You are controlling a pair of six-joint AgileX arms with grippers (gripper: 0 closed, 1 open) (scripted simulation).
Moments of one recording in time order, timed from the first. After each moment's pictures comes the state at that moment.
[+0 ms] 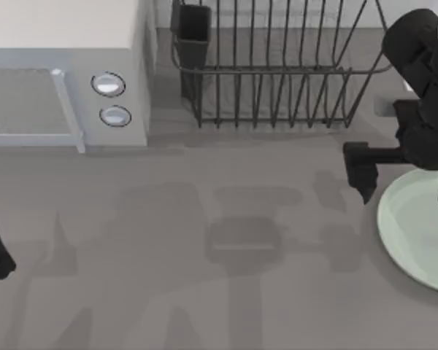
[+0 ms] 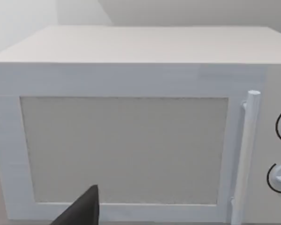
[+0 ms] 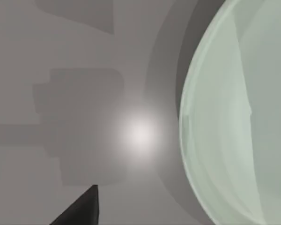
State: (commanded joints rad) left arm 0.00 0.00 0.00 0.00 0.00 0.00; right arm 0.33 1.85 1.38 -1.10 0.00 0.35
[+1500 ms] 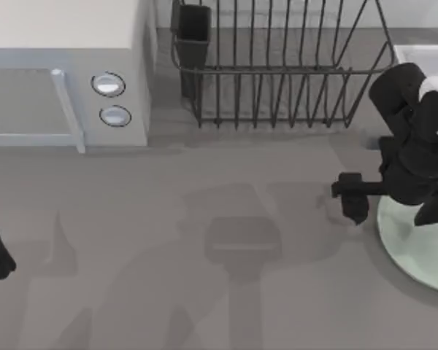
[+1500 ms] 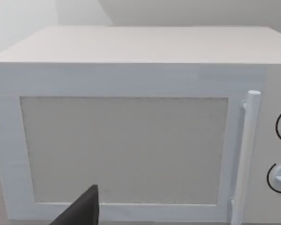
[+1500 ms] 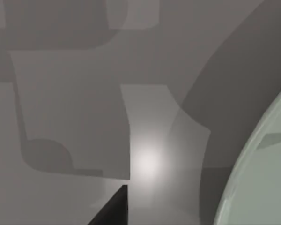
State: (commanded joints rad) left arm 0.00 0.00 0.00 0.00 0.00 0.00; right arm 0.33 2.01 1.16 -0.72 0.00 0.35
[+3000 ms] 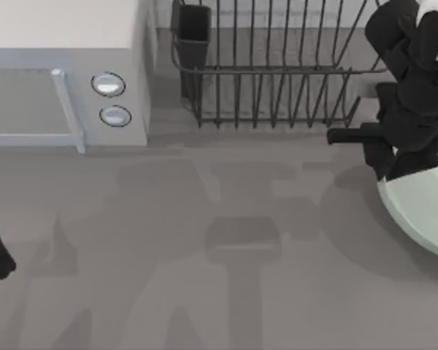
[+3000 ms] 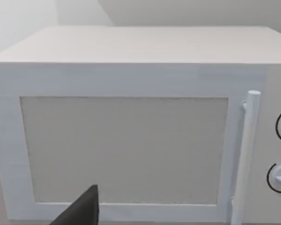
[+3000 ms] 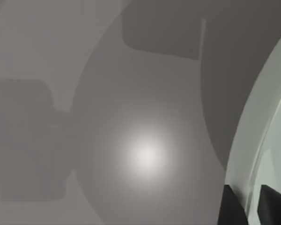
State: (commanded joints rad) left arm 0.00 0.00 0.00 0.00 0.00 0.00; right arm 0.32 1.97 1.49 -1.02 0.01 0.35
